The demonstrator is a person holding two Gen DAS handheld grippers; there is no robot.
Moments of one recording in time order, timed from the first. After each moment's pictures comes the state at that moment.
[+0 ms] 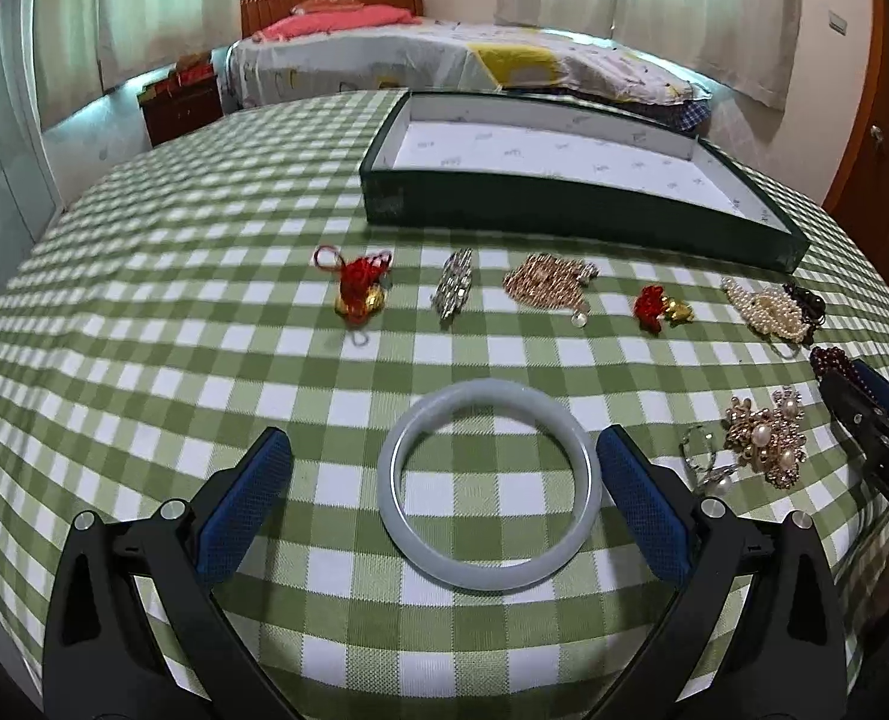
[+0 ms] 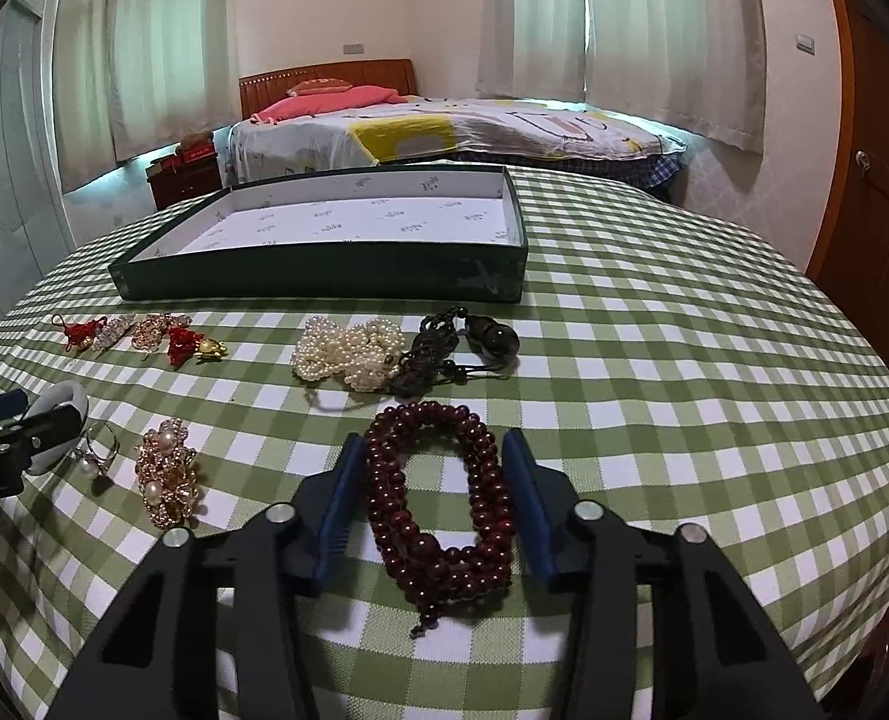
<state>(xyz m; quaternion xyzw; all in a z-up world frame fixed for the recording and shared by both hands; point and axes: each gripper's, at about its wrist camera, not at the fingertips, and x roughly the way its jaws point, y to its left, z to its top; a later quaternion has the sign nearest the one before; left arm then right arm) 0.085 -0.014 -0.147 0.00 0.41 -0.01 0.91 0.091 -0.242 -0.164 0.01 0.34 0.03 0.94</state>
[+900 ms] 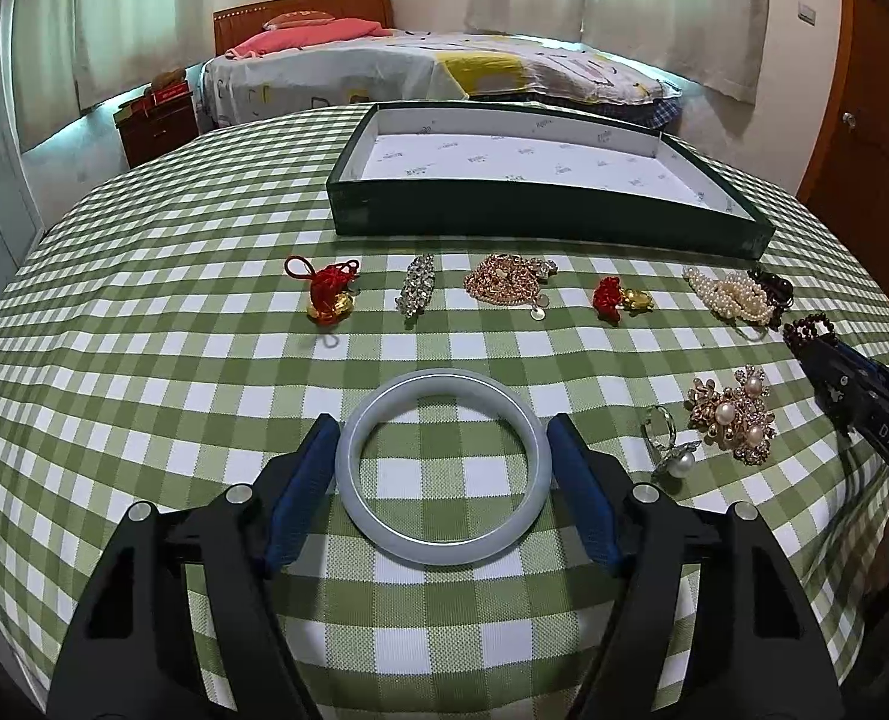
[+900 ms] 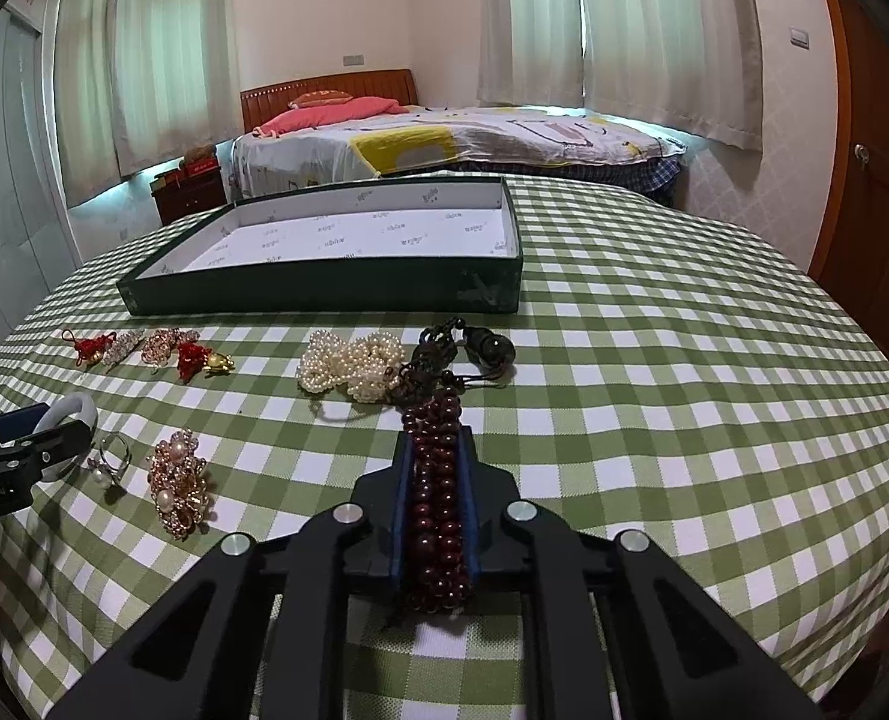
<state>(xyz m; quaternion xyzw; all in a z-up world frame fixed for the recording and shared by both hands) 0.069 -0.023 -0.140 0.01 0.40 -0.04 0.91 0.086 -0.244 -0.158 0.02 0.33 0.03 0.94</state>
